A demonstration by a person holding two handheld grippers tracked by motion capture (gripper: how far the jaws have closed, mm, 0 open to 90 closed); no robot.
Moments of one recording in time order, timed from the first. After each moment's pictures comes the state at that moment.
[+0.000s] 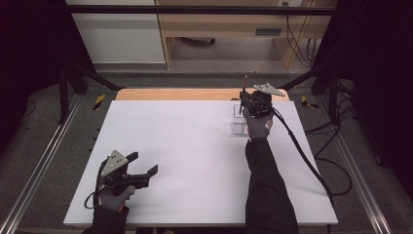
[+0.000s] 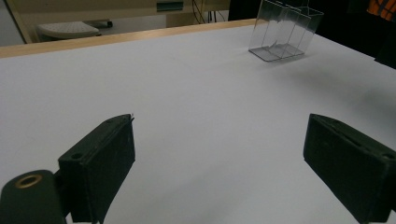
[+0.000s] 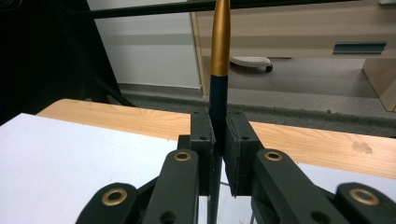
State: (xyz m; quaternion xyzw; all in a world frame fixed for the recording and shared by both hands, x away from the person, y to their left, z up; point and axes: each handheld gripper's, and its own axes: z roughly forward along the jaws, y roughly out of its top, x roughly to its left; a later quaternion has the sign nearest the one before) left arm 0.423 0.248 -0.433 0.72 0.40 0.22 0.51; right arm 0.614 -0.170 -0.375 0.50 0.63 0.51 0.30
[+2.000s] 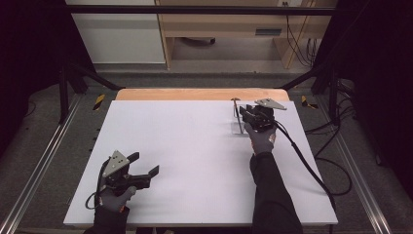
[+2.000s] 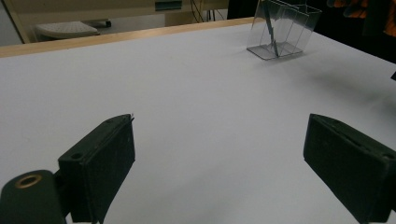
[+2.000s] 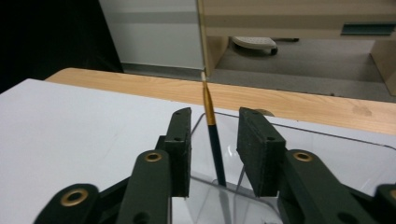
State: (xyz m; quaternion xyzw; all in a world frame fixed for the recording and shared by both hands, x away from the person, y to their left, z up) left arm 0.423 0.245 -0.434 0.73 0.40 0.22 0.51; right arm 0.581 -0.179 -0.399 0.49 0.66 0.49 0.28
